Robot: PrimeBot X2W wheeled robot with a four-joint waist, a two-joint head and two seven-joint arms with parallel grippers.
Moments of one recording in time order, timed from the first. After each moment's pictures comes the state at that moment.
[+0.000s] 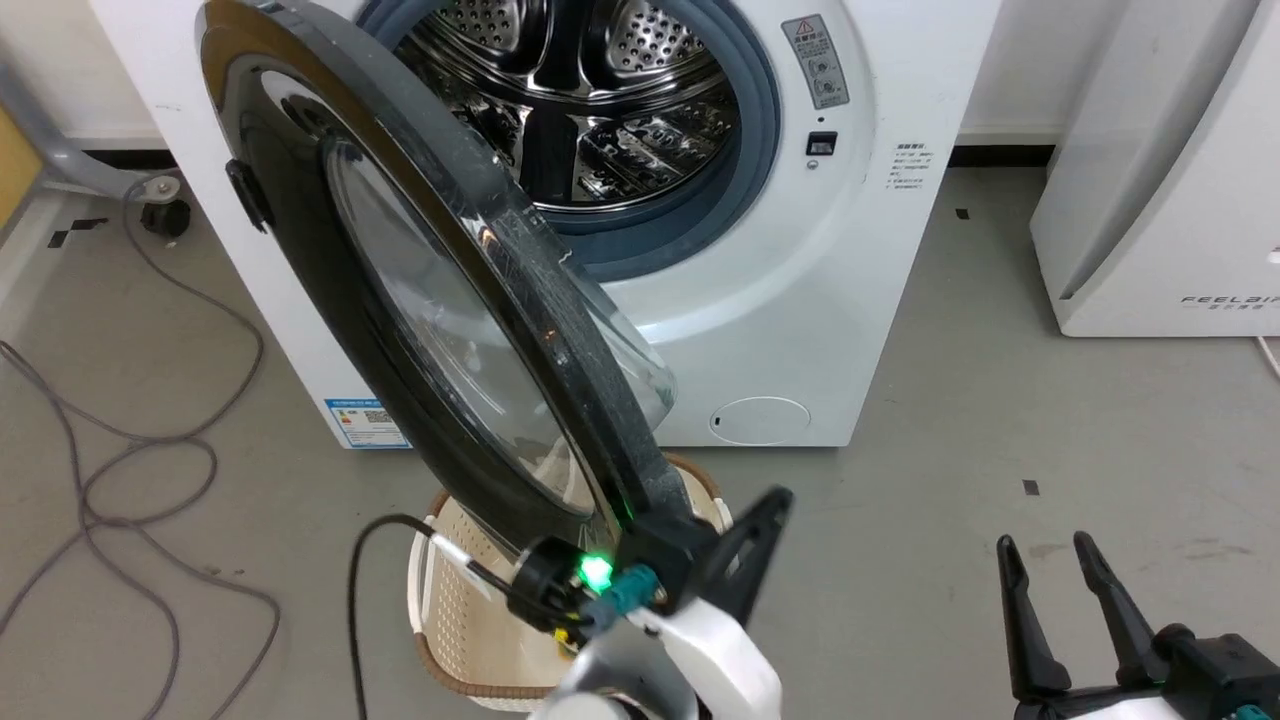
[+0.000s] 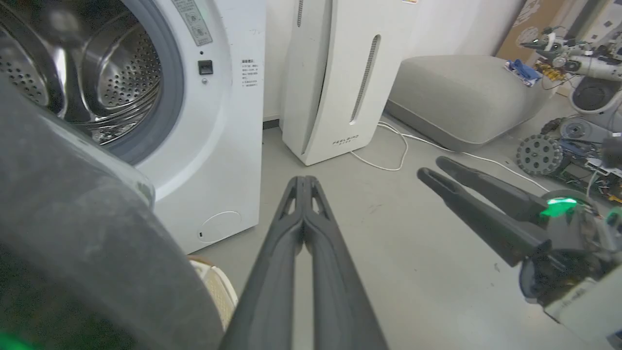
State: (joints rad) left arm -0.23 0.07 -0.68 -0.01 -0.33 0.08 0.13; right arm 0.11 -0.05 -0.03 0.01 0.18 0.13 -0.21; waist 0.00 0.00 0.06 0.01
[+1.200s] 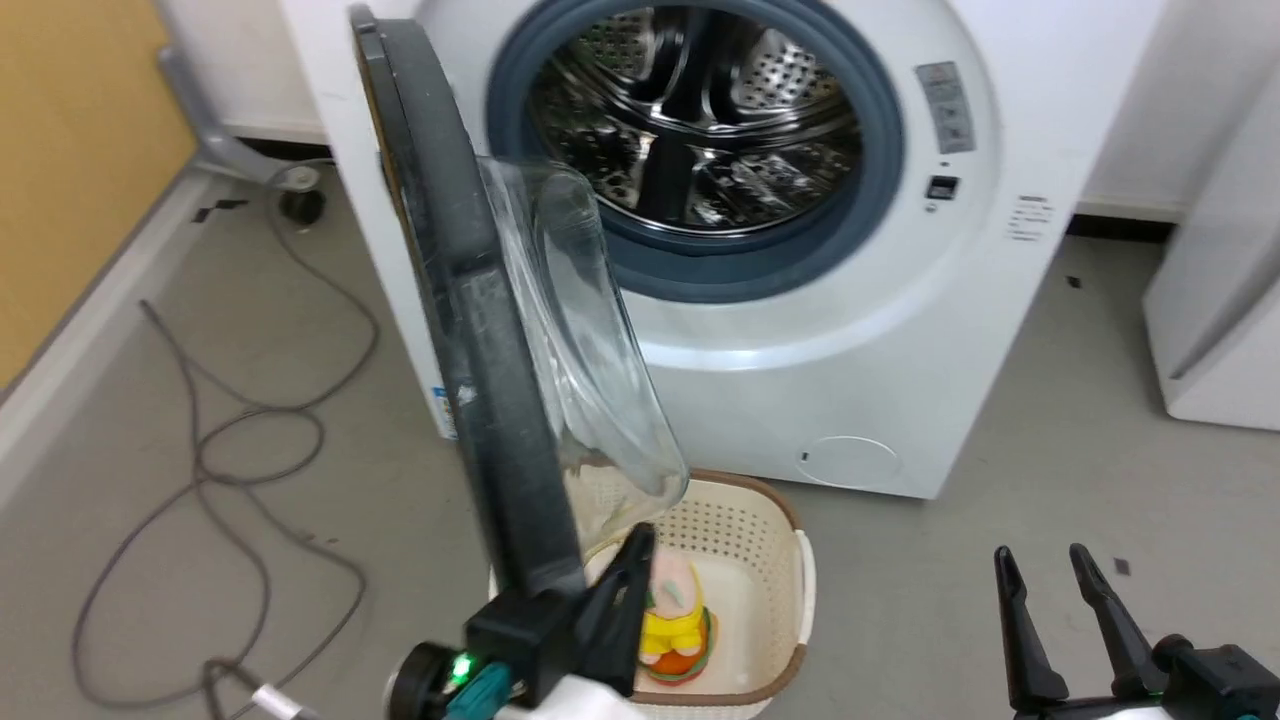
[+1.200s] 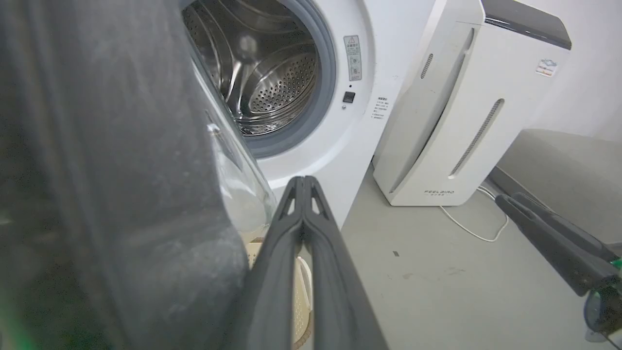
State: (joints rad) left arm -0.05 0.16 -0.60 -0.17 -0.36 0.30 0.02; right arm 0.12 -0.05 -0.01 0.03 0.21 0.13 -0.21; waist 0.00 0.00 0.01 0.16
